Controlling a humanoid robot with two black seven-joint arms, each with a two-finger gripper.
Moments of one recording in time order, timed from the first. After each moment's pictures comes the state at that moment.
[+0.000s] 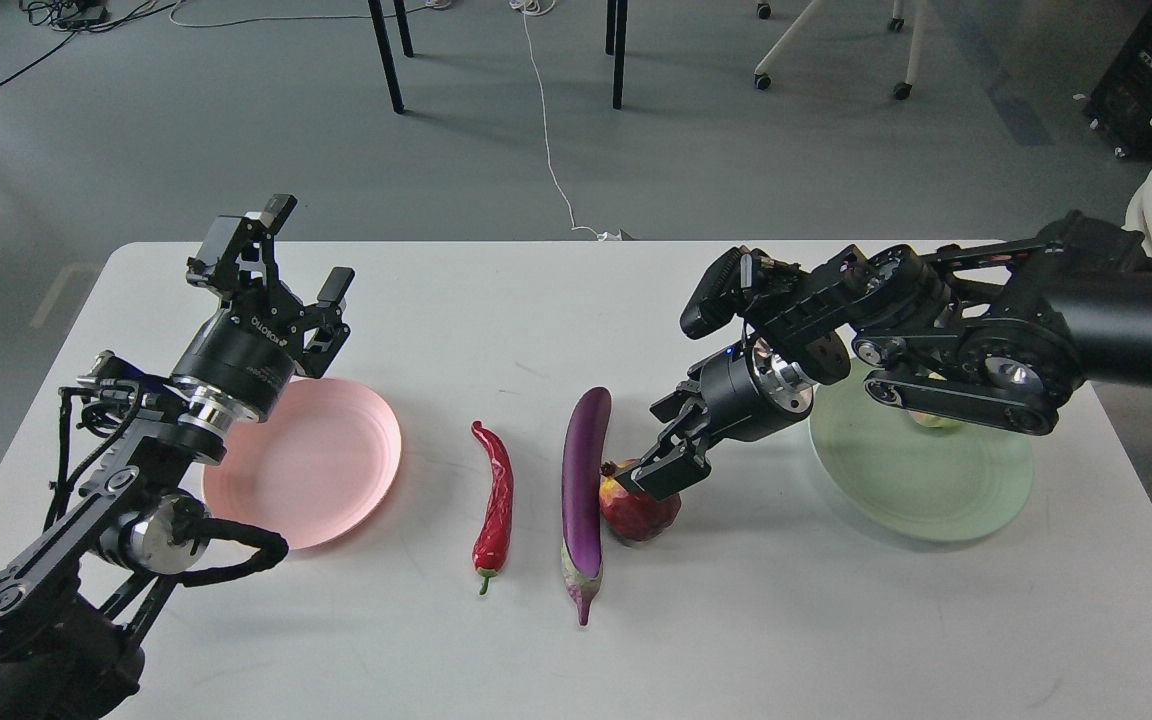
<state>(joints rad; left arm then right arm) -0.21 0.31 -1.16 -1.30 0.67 -0.16 -0.34 1.44 -0.29 -0.45 1.14 -1.48 0.32 0.49</state>
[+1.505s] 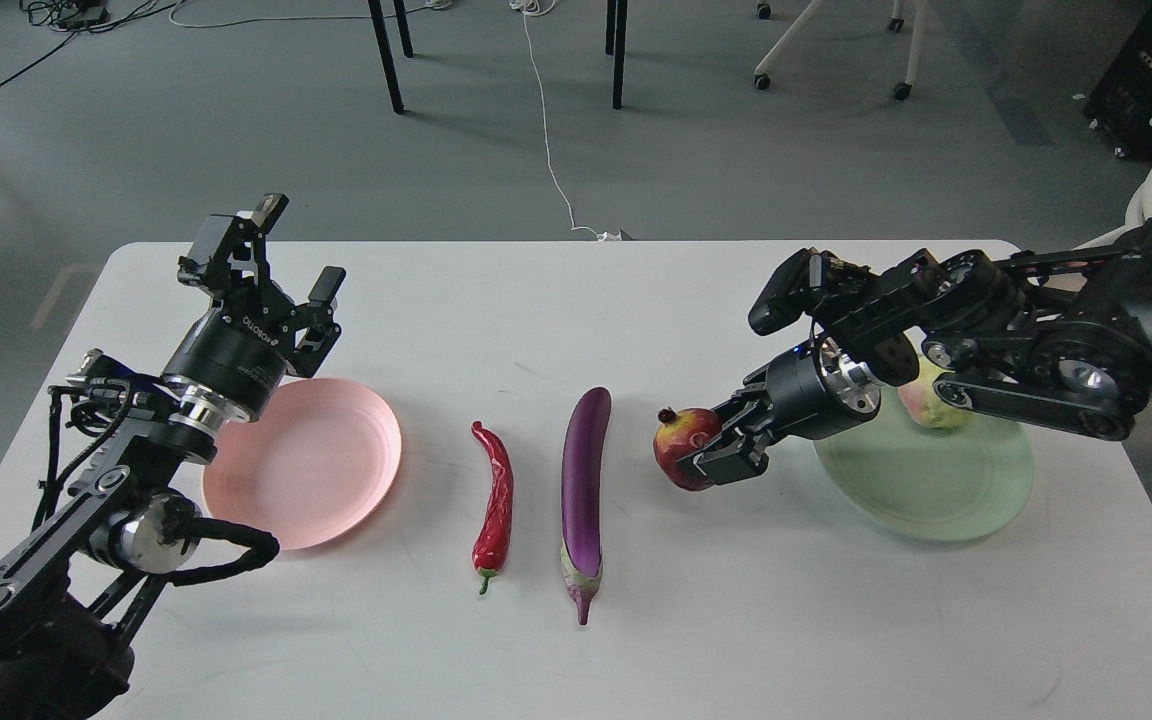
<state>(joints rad) -0.21 0.33 -1.16 -1.30 0.67 -0.16 -0.34 1.46 -0.47 -0.49 1.20 -1.48 0.31 0.49</state>
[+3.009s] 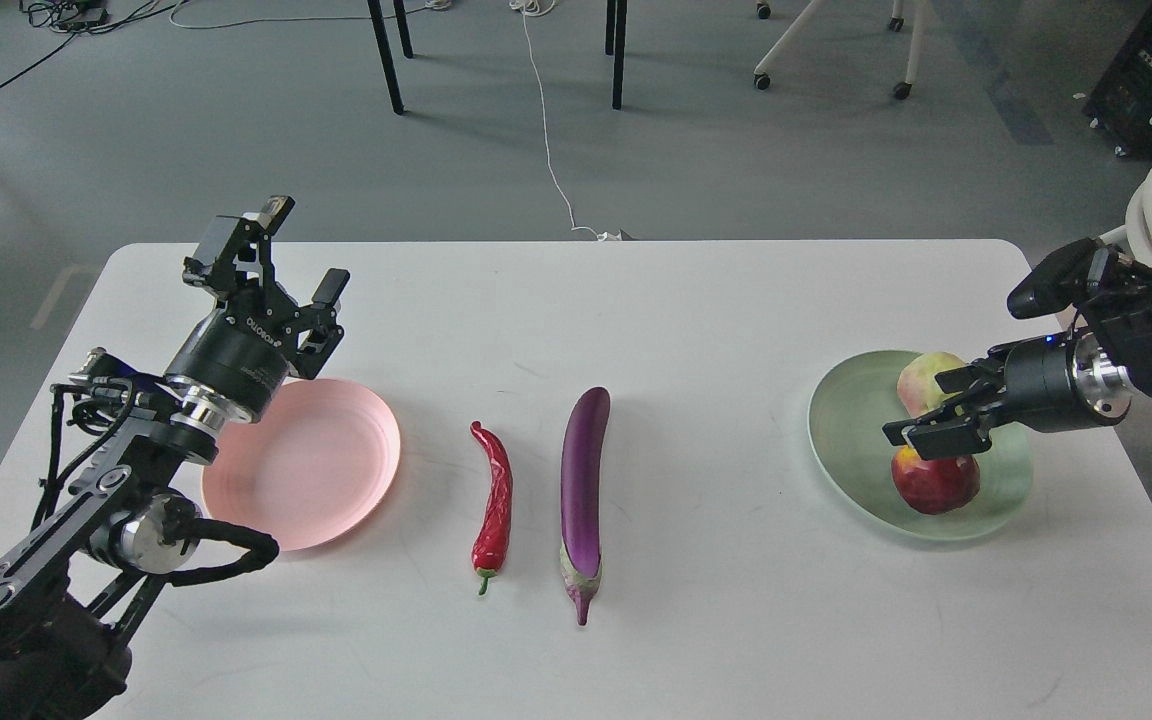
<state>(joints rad) -0.22 0.35 -1.15 -1.30 0.67 -0.16 -0.34 1.32 -0.88 -0.32 1.23 -1.55 0.29 0.49</state>
